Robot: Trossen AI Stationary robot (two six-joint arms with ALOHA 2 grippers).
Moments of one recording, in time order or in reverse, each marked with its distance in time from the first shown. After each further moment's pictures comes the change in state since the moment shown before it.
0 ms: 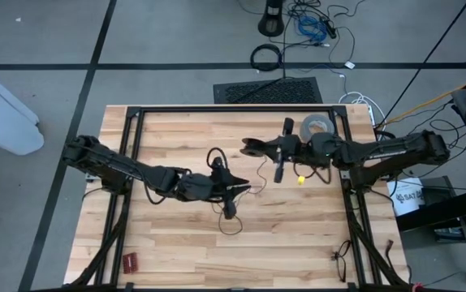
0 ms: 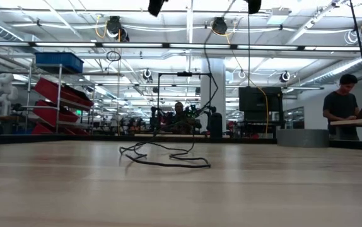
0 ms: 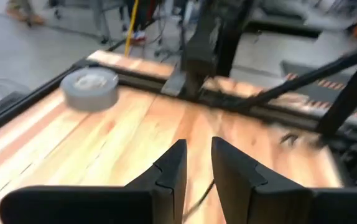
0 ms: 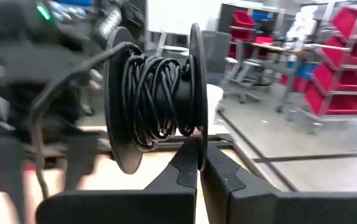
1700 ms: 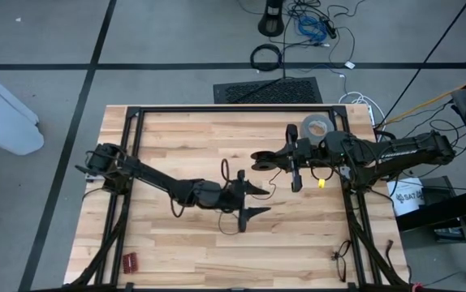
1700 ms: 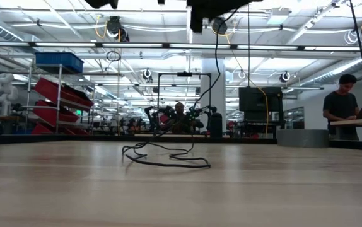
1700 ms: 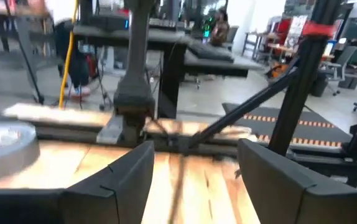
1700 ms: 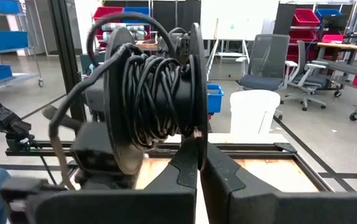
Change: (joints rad) left arm 0.021 0.266 -0.058 0.634 0.211 0.175; right arm 0.031 -0.115 0.000 -0.093 -0.225 0.088
